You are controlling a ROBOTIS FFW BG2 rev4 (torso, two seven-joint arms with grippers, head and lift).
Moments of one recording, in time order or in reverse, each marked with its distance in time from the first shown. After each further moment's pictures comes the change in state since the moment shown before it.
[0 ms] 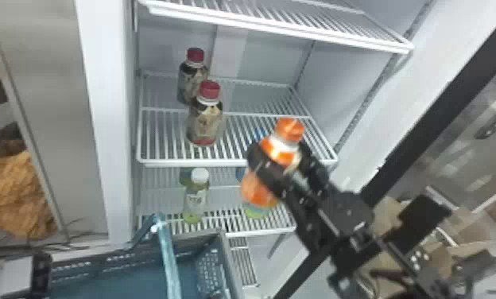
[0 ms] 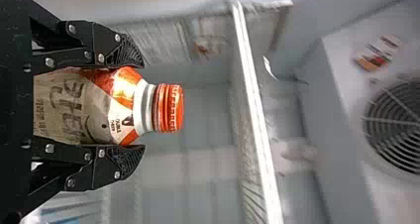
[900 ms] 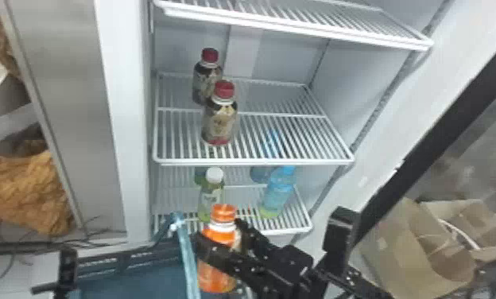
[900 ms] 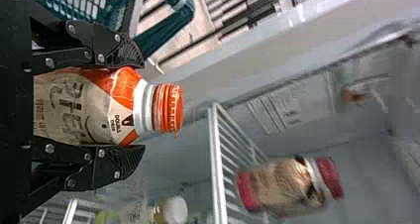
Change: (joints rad) left arm -0.009 -0.003 -0.008 0.010 0.001 0.002 0.000; right arm -0.072 -0.023 0.082 0.190 -0.023 0.309 0.241
